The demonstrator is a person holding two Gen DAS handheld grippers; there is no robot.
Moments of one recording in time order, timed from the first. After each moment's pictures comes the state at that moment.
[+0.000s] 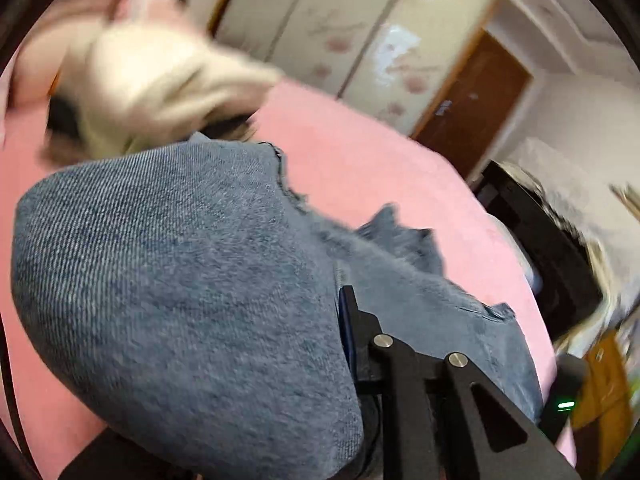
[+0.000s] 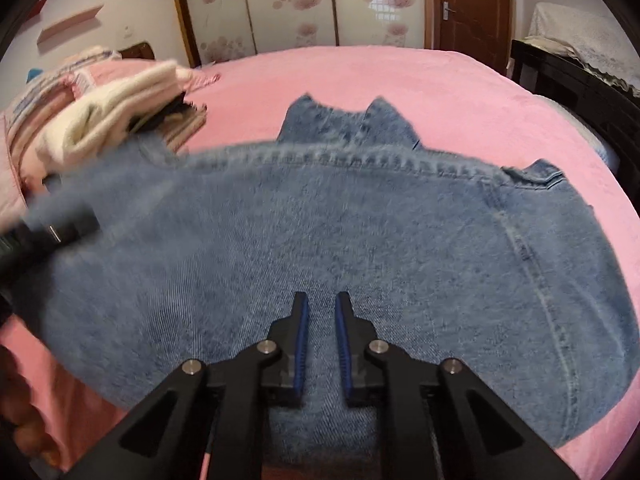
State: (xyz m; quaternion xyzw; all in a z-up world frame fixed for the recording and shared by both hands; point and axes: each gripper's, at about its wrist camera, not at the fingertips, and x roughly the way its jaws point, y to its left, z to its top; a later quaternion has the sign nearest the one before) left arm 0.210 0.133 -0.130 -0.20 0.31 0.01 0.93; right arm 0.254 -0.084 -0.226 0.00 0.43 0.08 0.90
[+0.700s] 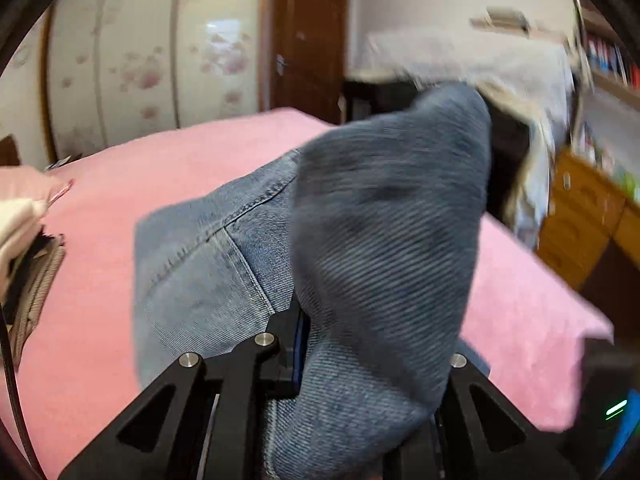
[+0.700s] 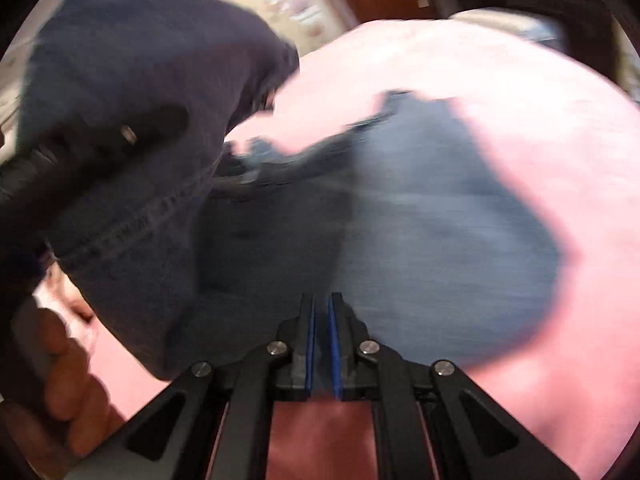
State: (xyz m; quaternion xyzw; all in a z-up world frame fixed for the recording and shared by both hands) left arm 0.248 -0.138 -0.124 0.07 0.33 -0.18 0.92; right arm 0.172 -0.277 -0.217 0.23 0.41 0.02 0.88
